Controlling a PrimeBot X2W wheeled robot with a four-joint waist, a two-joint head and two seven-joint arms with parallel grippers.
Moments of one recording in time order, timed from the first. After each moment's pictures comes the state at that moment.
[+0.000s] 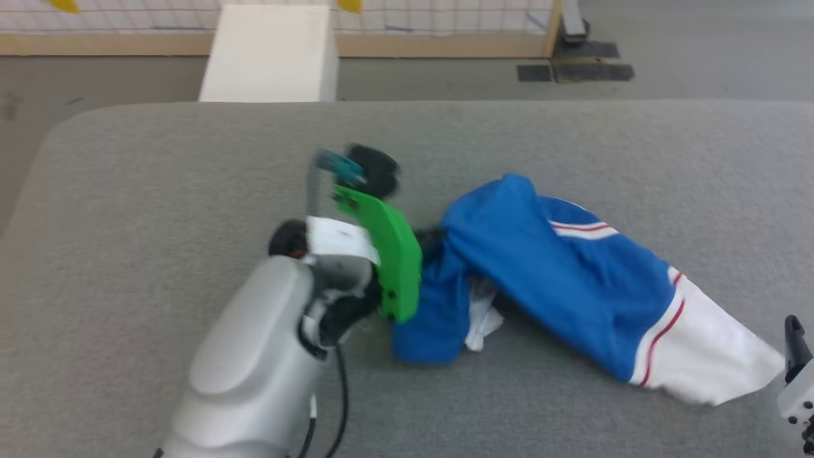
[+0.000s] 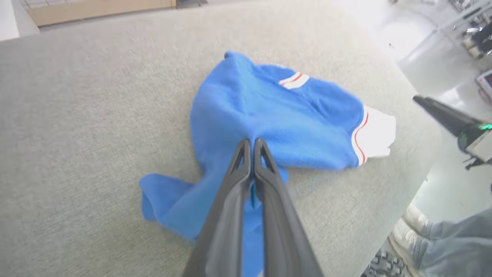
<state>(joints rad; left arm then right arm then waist) -0.57 0.12 -0.48 0.19 -0.68 -0.11 0.69 -0.08 -0.05 -0.54 0.09 0.15 0.13 0.39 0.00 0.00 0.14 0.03</state>
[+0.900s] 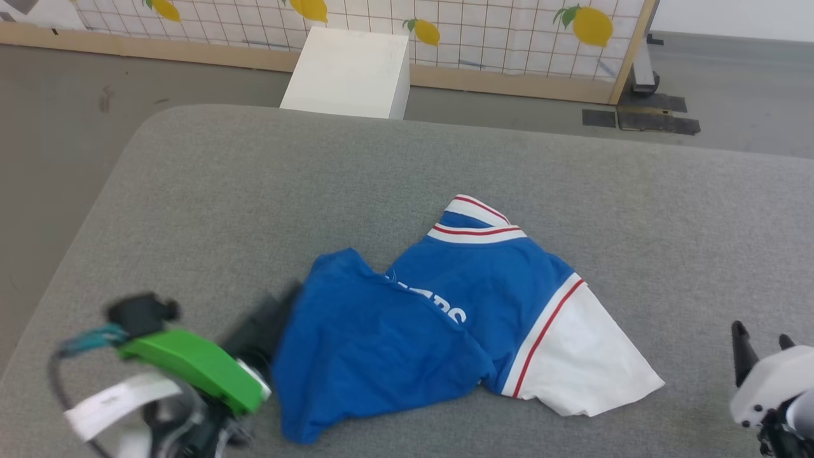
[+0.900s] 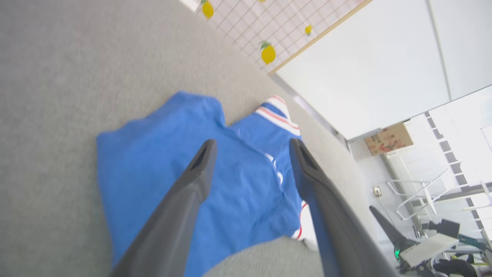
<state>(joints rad) -0.01 0.16 -0.06 -0.14 -0.96 -0.01 0.43 -0.07 -0.05 -0.43 0.17 0.14 0.13 0.35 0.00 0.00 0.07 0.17</state>
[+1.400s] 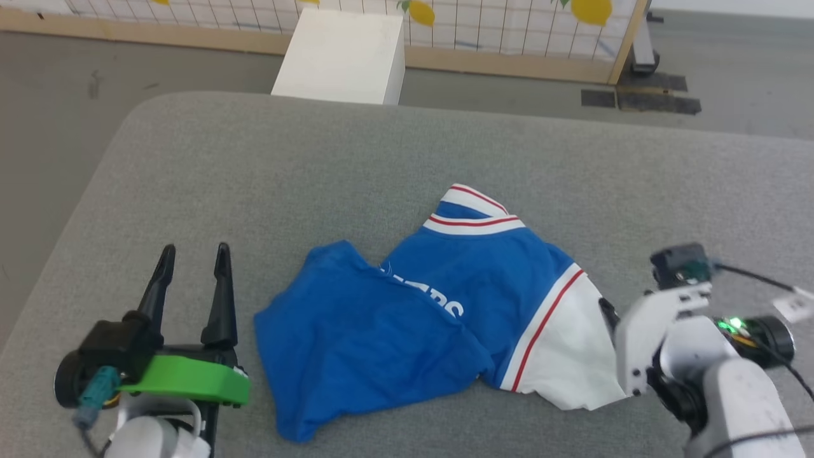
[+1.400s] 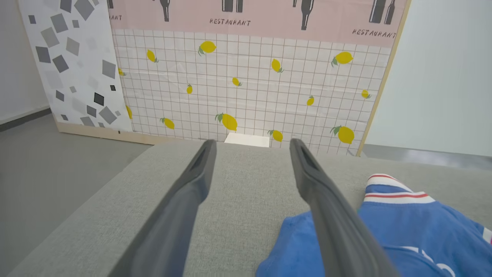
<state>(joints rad) -0.06 0.22 -0.06 0.00 -0.31 -0.01 -0.24 -0.19 -0.06 -0.04 0.14 0.01 0.13 0.60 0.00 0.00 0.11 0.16</state>
